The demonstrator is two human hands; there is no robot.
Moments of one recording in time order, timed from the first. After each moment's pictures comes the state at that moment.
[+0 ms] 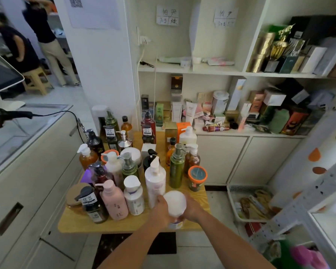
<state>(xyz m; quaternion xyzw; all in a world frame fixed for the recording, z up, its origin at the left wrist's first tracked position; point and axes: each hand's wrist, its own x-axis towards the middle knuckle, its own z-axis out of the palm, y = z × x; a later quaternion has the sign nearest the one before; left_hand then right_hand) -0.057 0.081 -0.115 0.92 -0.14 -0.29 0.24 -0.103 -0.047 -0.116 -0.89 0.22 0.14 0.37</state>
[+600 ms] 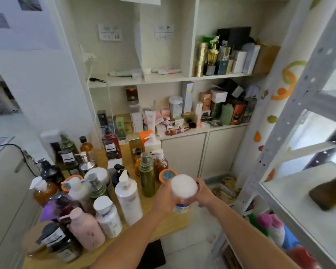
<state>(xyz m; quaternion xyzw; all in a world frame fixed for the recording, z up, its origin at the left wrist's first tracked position) -0.068 0.006 -0.068 0.82 -0.35 -0.23 0.40 -0.172 -0.115 -0.056 -0.72 0.40 -0.04 0.57</state>
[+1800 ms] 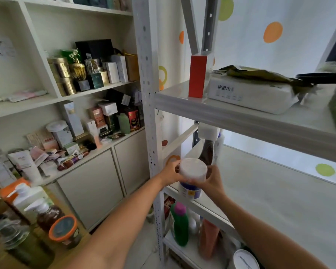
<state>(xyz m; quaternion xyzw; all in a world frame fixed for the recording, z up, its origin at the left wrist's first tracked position) -0.268 -0.238 0.018 0.56 -0.65 -0.45 0.26 -0.437 -0.236 -0.022 -0.58 0.62 -0.40 0.34</state>
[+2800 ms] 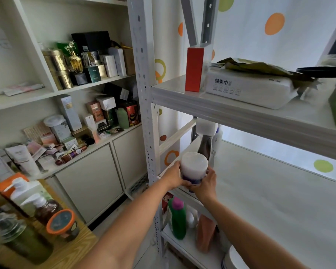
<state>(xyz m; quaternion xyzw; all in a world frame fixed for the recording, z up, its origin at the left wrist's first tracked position) -0.297 -0.231 0.001 0.61 -0.64 -0.39 0.25 -0.429 -0.224 -0.042 -0.58 0.66 -0.37 0.31</state>
